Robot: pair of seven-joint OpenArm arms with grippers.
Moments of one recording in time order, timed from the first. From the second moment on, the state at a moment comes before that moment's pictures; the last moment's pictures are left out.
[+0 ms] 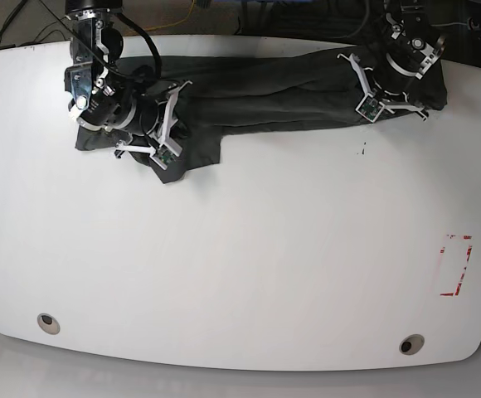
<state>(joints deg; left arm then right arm) 31.0 -4.3 -15.9 111.1 16.7 -41.9 20.9 -12.4 14.1 1.9 108.0 24.8 40.5 -63.9</state>
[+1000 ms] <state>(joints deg) 29.8 -9.1 -17.9 101.0 14.3 -42.2 17.9 -15.2 16.6 2.6 94.4 18.2 41.4 -47.0</state>
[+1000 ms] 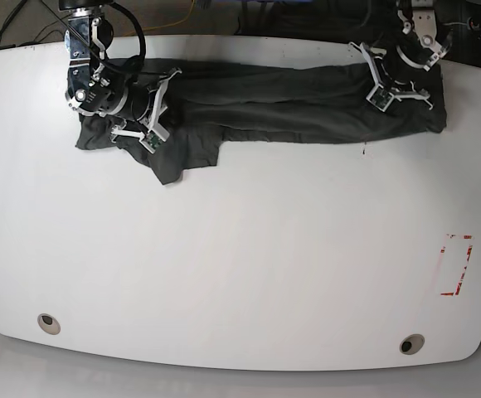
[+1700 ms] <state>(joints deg) 11.8 -14.1 -13.4 88.1 13.3 -41.9 19.2 -5.7 16.9 5.1 79.9 18.9 43.6 -37.0</state>
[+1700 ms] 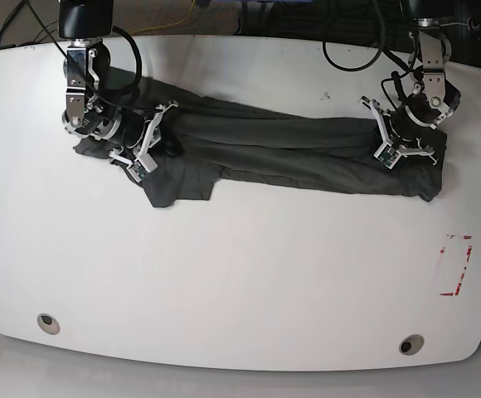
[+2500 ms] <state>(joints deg) 15.2 -12.7 -13.3 98.0 15.3 -42.5 31.0 -6.3 18.5 5.1 93.1 12.2 40.6 -52.4</state>
